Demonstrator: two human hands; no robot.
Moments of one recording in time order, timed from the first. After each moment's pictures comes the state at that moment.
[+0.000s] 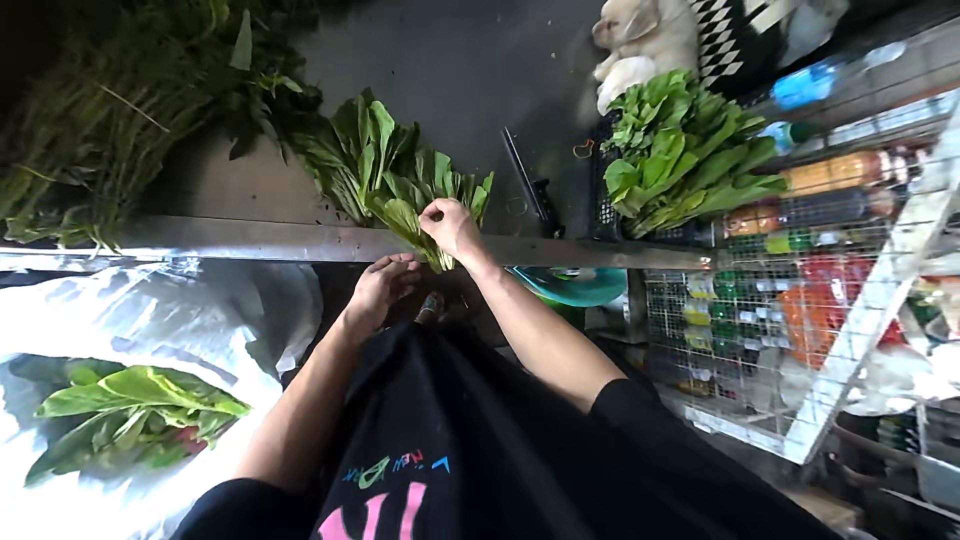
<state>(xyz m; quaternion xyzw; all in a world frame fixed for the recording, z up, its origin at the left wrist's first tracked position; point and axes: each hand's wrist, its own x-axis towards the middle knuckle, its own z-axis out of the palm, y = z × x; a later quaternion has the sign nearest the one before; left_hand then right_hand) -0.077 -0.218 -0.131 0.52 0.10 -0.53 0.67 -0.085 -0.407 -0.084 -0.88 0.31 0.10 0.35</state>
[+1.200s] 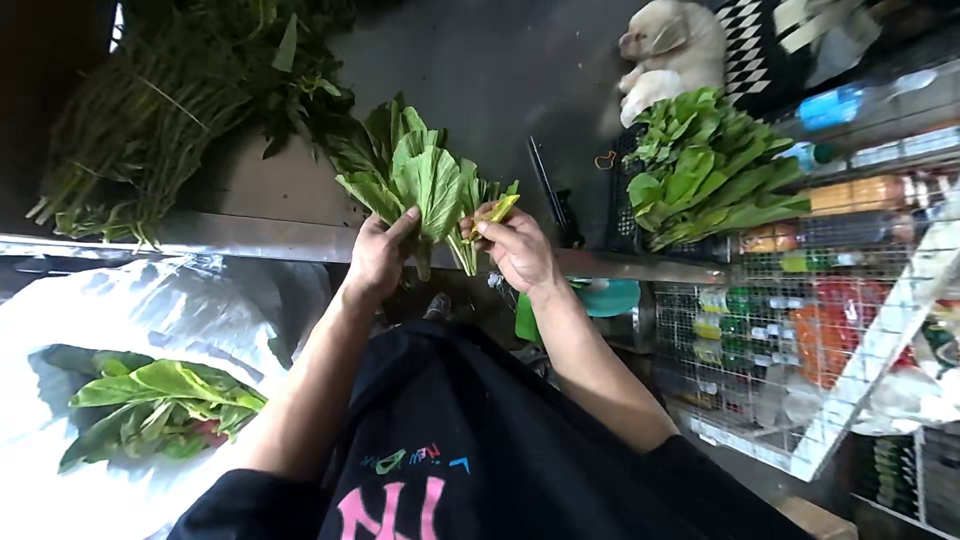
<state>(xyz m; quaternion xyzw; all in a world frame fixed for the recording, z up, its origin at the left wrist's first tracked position) -0.014 -0.217 -0.066 0.46 0.03 -0.38 0.80 -0.121 -0.399 -0.021 -0.63 0.25 -0.04 0.73</state>
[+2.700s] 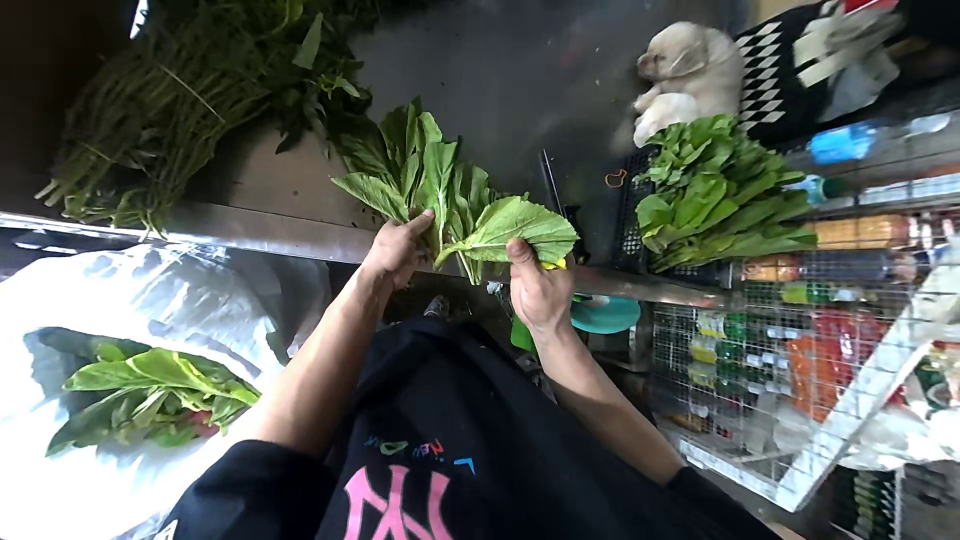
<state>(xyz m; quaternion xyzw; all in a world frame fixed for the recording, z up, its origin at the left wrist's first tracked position) 0.001 -0.236 -0.073 0.47 0.13 -0.49 0.72 -0.137 -0.369 -0.008 -0.68 0.18 -0.28 0.65</state>
